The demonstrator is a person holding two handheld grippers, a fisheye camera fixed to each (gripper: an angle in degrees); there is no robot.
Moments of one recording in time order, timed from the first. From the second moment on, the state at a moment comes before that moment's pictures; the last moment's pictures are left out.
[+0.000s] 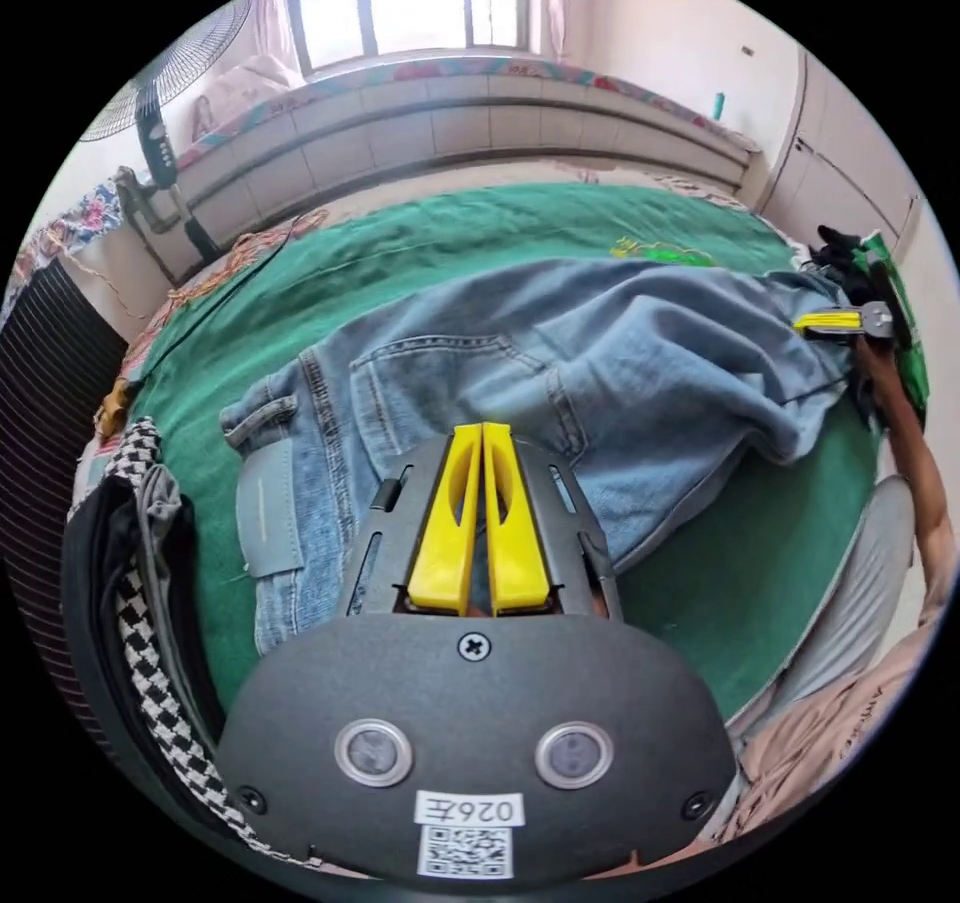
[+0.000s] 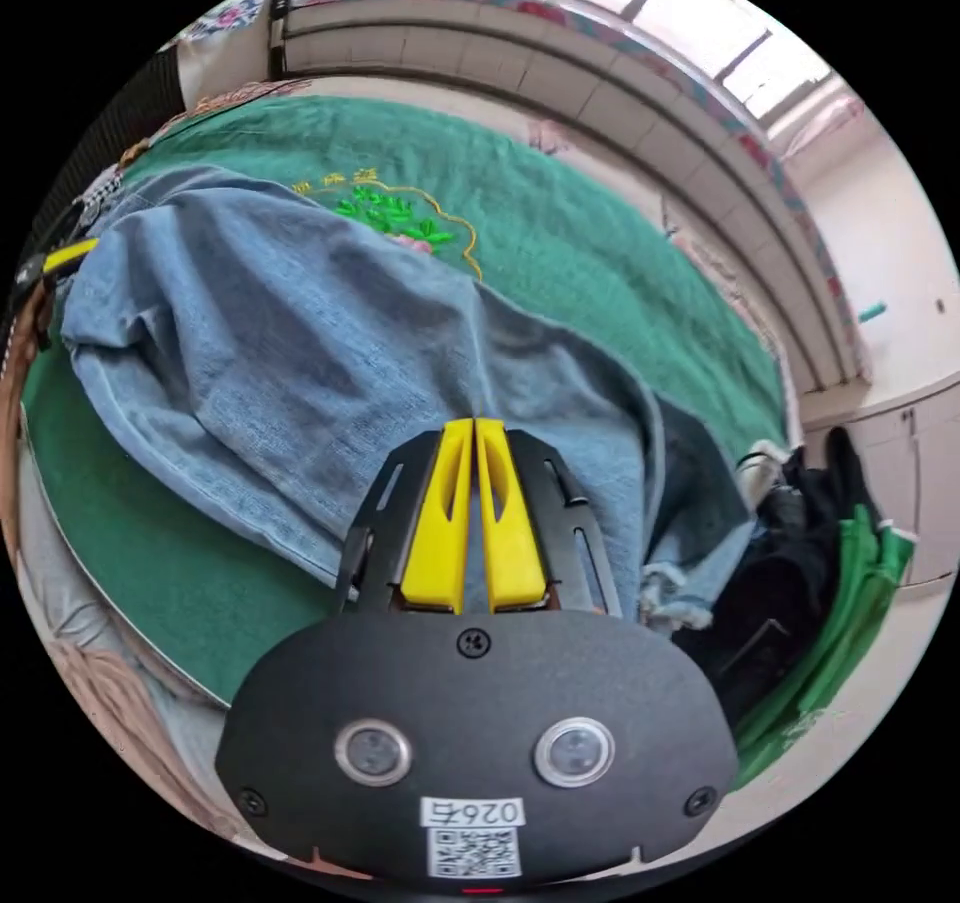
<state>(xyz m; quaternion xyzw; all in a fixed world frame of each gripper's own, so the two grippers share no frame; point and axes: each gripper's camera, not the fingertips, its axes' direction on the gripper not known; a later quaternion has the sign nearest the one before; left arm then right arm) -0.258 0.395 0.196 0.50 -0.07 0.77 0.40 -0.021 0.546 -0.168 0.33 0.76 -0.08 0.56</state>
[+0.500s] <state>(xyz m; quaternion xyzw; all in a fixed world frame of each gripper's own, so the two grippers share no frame) -0.459 0.406 0.140 0.51 0.22 0.80 0.22 0.267 1.052 0.090 0.28 0.51 -0.57 0.58</state>
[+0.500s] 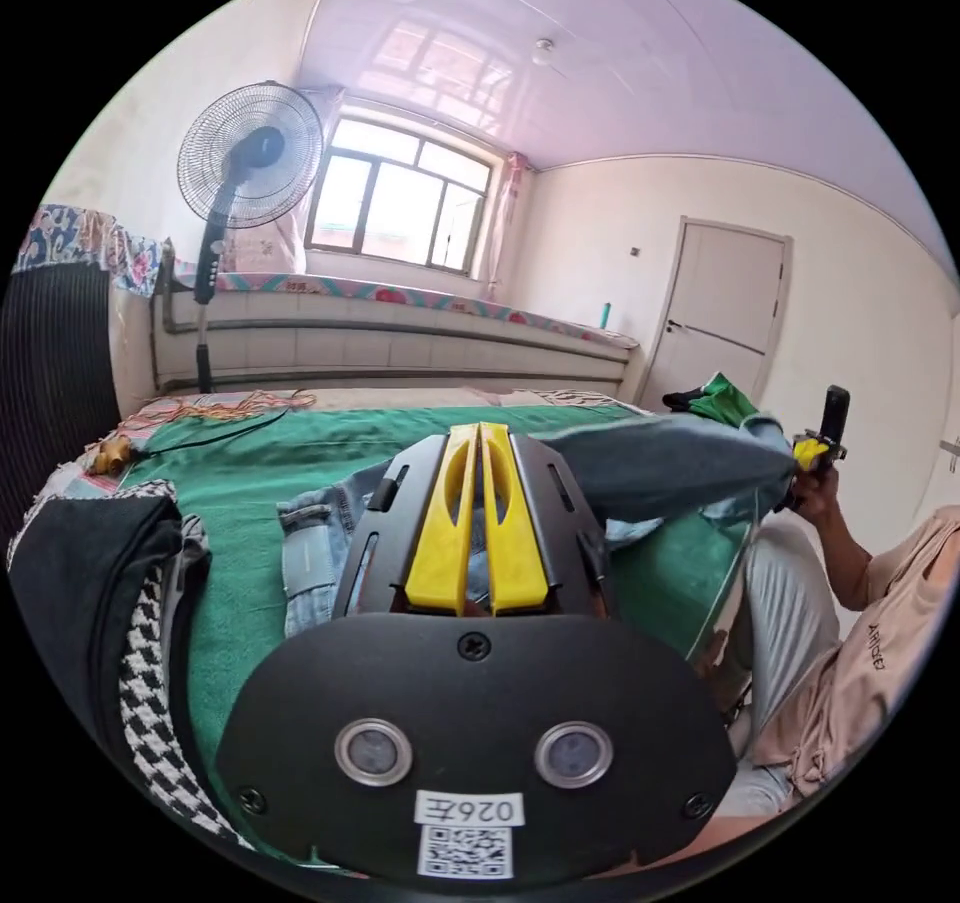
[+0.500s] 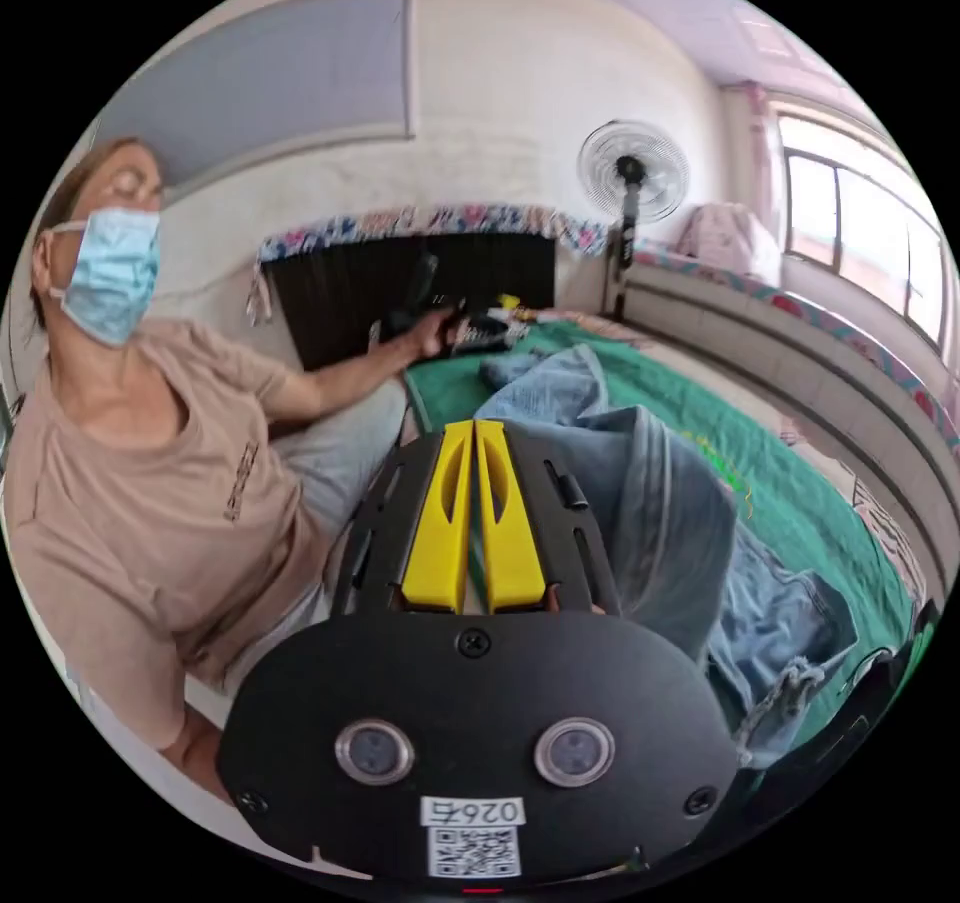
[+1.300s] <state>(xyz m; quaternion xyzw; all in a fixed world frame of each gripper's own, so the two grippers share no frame) -0.310 0.429 0.236 0.25 -0.14 0.87 0.40 0.518 0.953 -0.058 0.44 0.64 -0.21 0.59</state>
